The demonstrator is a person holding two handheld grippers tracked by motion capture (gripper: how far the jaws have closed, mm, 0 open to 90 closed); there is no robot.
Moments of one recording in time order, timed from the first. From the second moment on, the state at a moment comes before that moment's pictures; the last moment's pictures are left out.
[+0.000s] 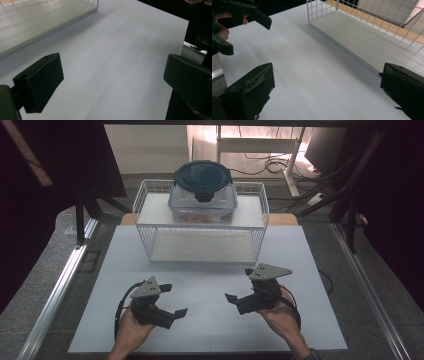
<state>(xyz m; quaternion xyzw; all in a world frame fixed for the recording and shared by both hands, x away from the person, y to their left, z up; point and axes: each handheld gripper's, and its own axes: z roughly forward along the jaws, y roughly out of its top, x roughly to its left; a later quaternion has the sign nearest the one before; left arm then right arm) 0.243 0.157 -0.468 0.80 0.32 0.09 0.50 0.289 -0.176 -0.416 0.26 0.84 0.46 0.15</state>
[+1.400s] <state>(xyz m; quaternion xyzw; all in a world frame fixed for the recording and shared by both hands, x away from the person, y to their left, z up) 0.206 0.205 -0.523 0.80 0.39 0.11 0.44 0.249 -0.249 -0.487 0.33 0.83 0.43 0.15</state>
